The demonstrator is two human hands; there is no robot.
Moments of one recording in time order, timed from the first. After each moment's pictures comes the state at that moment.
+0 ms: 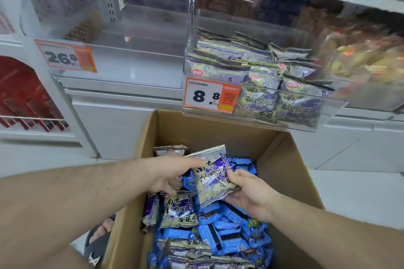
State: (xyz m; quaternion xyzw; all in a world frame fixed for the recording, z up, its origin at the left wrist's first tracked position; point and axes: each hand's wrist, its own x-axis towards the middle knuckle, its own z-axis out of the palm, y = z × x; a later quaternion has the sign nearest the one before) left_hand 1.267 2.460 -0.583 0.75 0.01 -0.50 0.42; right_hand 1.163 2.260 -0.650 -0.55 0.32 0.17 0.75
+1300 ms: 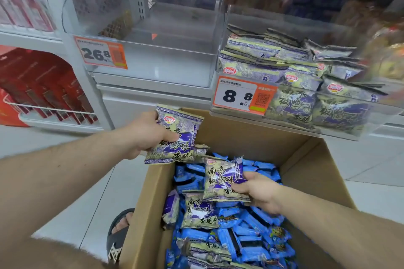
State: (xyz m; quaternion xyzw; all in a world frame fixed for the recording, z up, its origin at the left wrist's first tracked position) left_hand 1.328 2.534 -0.553 0.82 0.01 -0.26 0.51; right_hand 1.206 2.264 -0.678 -0.68 0.30 0.27 0.61
